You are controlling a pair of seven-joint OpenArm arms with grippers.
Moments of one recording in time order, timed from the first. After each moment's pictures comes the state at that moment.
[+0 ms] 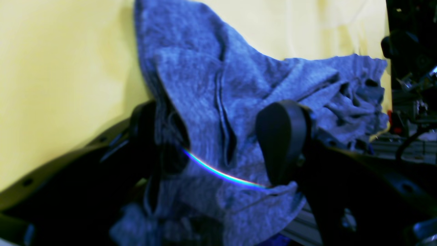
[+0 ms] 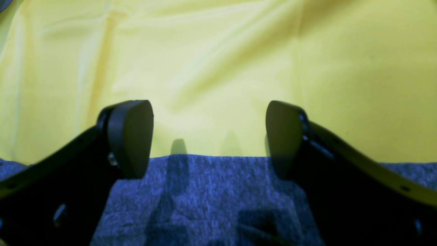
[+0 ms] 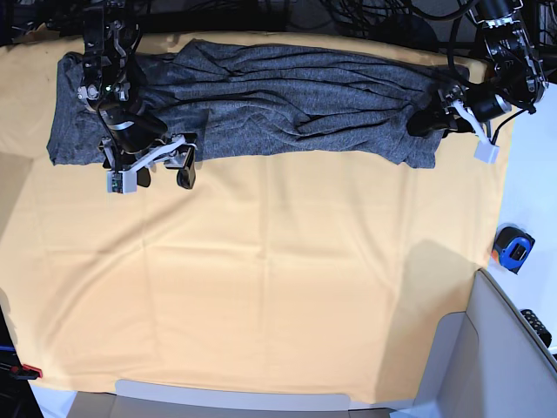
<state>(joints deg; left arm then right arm) 11.4 -20.5 -30.5 75.9 -68.2 -39.5 75.0 -14.4 11.9 3.4 105.3 28.2 2.9 -36.6</state>
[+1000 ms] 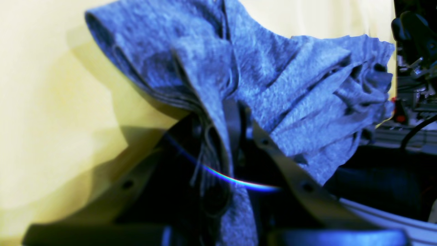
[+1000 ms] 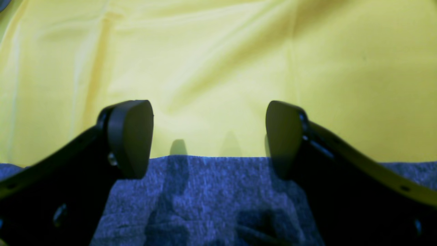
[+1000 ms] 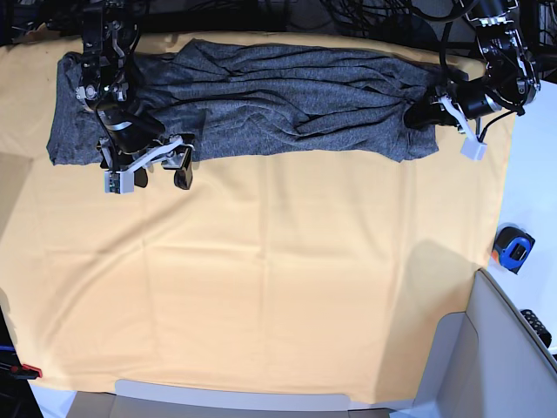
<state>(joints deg) 12.0 -19.4 -28.8 79.8 -64.8 -38.7 76.4 -14.4 12.4 4.2 105.3 28.3 3.0 -36.6</state>
